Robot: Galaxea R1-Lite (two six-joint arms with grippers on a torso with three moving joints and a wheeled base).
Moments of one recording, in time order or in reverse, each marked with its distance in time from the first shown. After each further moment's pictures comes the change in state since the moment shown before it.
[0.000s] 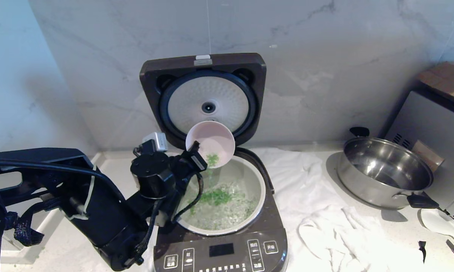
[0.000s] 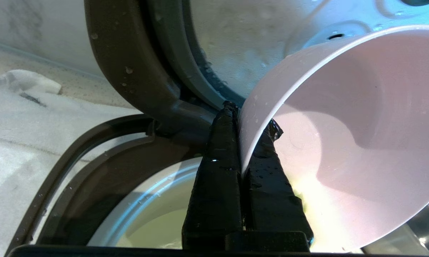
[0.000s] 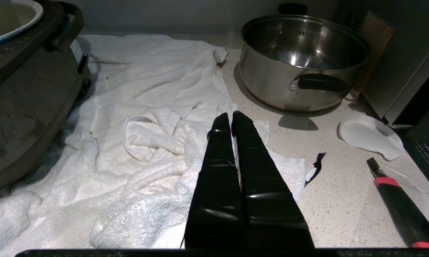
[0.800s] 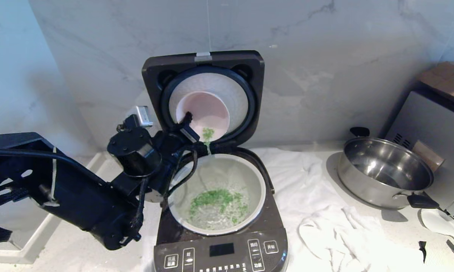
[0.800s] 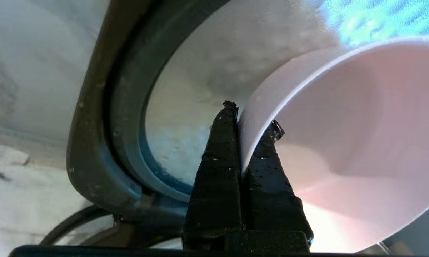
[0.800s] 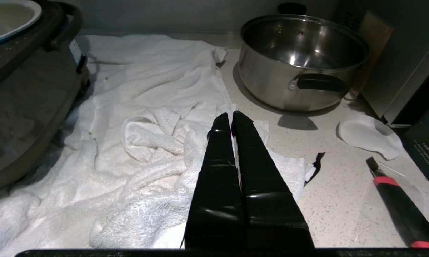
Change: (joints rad) left arm 0.057 -0.080 -0.101 -0.003 -0.034 0.002; right arm 0.000 0.000 0.000 0.000 0.000 0.000
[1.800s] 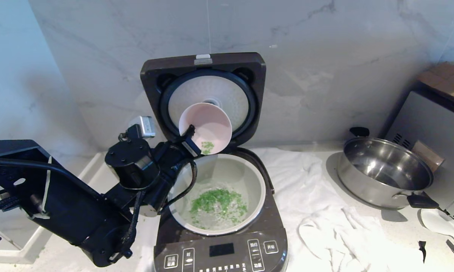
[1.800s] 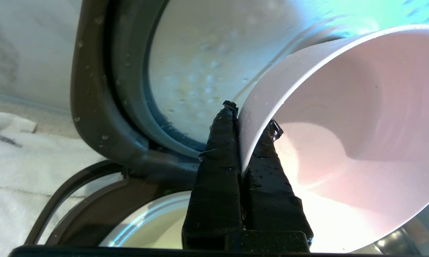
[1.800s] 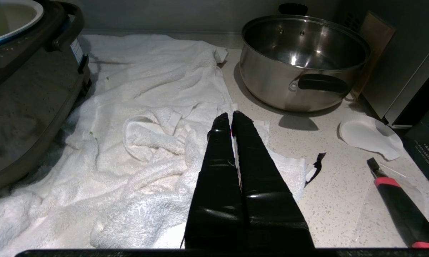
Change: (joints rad) left arm -0.029 -0.029 0.105 0.005 -0.049 0.012; right arm 0.000 0.000 0.000 0.000 0.000 0.000
